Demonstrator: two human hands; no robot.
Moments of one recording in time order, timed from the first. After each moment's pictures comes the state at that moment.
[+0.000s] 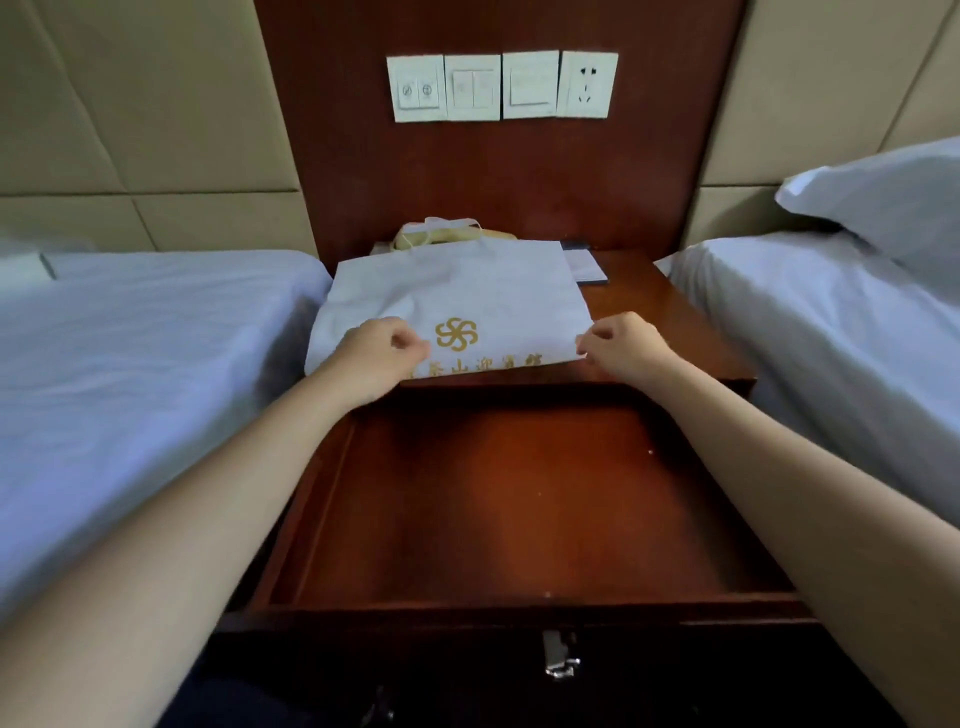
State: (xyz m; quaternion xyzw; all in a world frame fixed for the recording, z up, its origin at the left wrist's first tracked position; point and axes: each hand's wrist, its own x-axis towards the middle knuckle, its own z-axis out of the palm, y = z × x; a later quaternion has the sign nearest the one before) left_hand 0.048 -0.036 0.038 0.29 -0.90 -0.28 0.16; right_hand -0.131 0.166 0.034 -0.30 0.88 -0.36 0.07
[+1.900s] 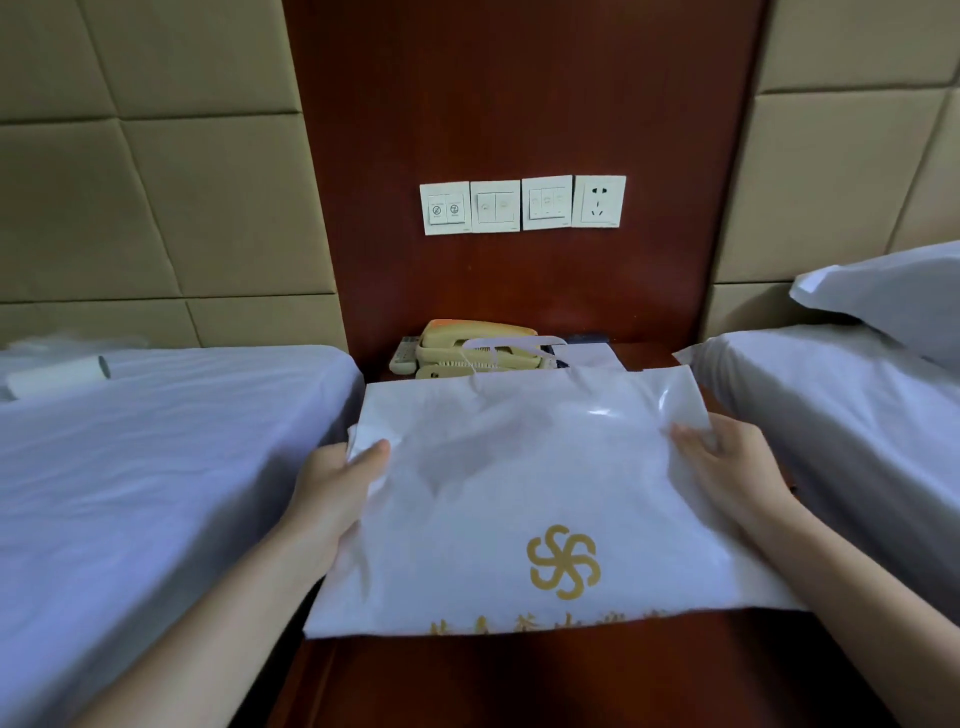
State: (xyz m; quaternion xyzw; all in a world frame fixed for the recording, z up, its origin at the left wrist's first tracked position) left_hand 0.097 -0.015 0.050 0.39 -0.66 -0.57 0.31; right_hand -0.136 0.217 0.030 -0.23 0.83 -0.51 -0.05
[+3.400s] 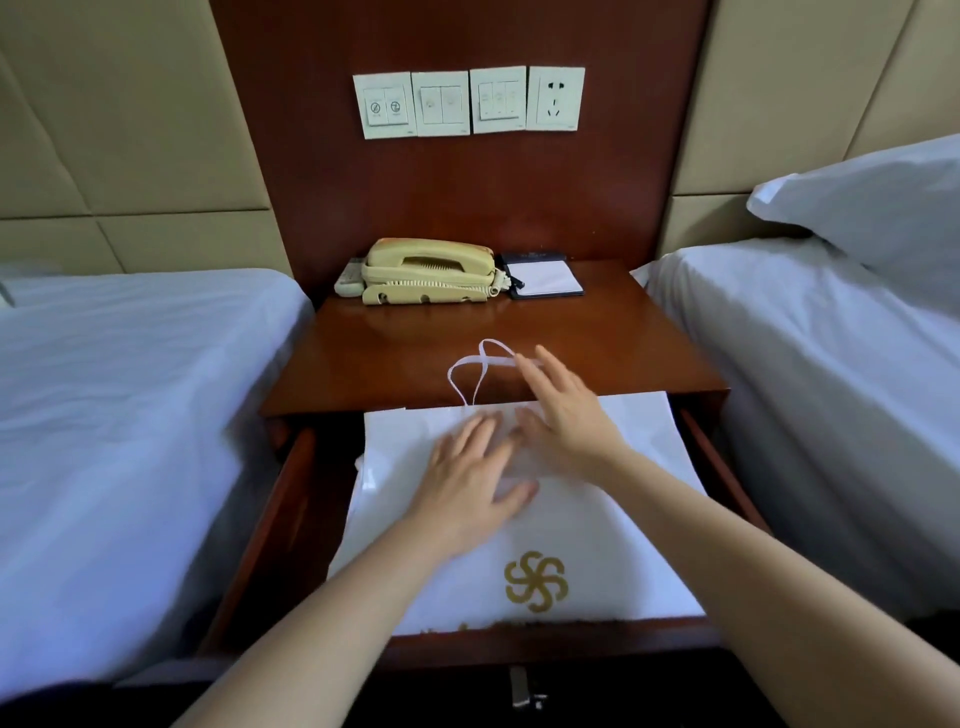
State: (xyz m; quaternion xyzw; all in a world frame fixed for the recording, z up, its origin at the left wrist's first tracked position) left_hand 0.020 0.070 -0.054 0.10 -0.99 -0.08 0.09; right_hand -0.112 0.171 -0.034 -0.48 0.84 -0.23 -0.08
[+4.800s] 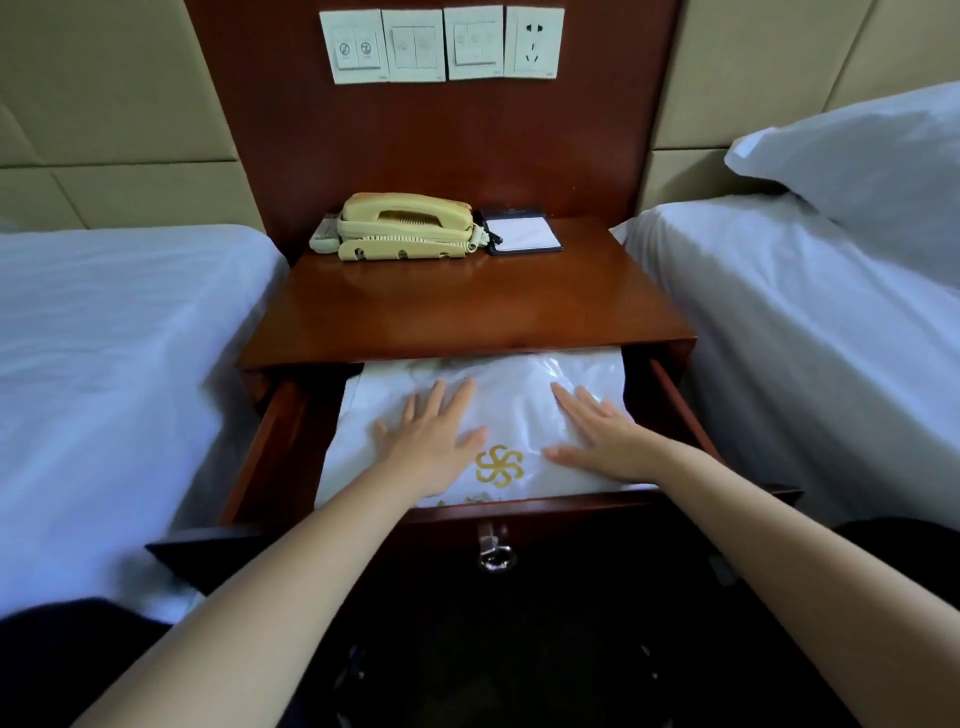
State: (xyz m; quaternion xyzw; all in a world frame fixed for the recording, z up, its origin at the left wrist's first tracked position) left_hand 0.030 0.075 -0.050 0.25 -0.96 -0.14 -0.06; right_hand -0.109 0.253 -0.059 -0.38 0.89 -0.10 0.21
